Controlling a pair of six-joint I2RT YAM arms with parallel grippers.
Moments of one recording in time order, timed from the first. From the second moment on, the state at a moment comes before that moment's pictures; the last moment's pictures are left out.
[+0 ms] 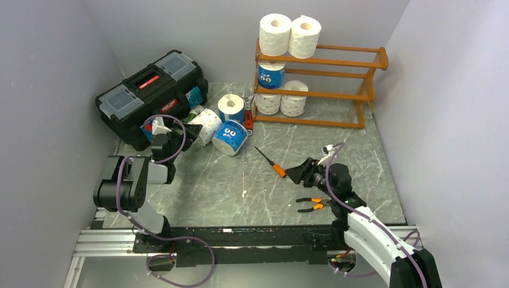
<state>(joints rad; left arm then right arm) -0.04 1.60 0.43 1.00 0.22 -0.97 0.34 0.70 0.14 0.25 -0.32 0.70</state>
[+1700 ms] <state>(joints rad) -0.03 1.66 0.44 1.10 0.27 -1.00 0.34 0.71 0.14 0.24 -0.29 0.70</state>
